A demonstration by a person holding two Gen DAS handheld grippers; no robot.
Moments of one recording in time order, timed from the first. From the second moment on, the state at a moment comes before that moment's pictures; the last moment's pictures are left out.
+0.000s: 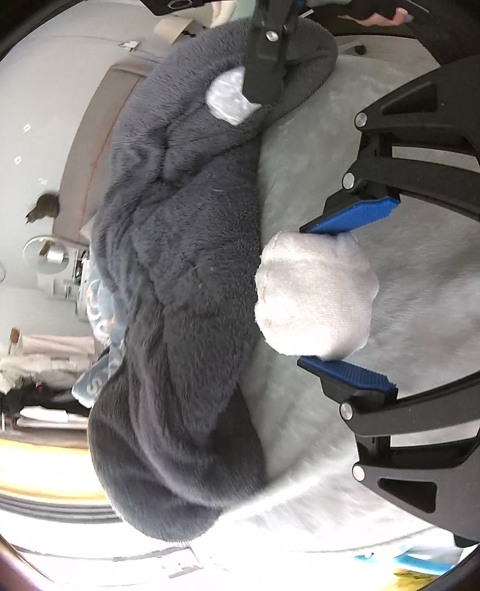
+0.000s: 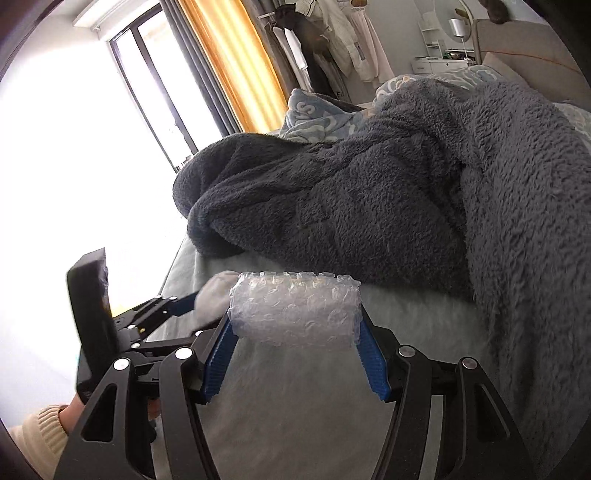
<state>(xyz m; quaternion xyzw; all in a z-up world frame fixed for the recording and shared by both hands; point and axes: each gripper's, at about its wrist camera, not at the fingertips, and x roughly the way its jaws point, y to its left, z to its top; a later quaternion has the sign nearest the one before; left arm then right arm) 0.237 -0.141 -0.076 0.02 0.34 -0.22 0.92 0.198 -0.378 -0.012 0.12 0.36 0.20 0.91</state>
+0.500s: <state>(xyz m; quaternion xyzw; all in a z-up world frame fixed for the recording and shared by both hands) 0.183 -0.088 -0.061 0.00 0.31 -0.16 0.94 0.146 -0.339 0.000 0.09 0.35 0.21 0.91</state>
